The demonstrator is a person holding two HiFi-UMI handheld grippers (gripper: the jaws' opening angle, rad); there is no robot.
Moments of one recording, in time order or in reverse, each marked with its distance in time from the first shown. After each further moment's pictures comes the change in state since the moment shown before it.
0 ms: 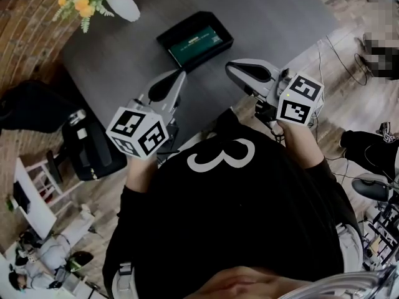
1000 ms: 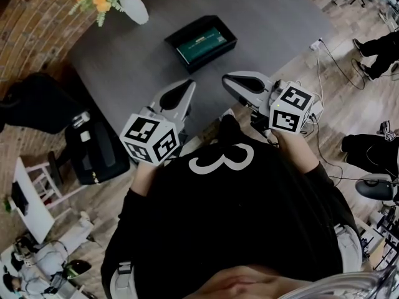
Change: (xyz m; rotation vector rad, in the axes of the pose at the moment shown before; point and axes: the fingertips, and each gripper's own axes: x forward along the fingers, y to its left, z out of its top) left arm -0.037 -0.029 -0.023 0.048 -0.012 -0.015; right arm 0.007 0.050 -0.035 -0.045 -0.003 -0.024
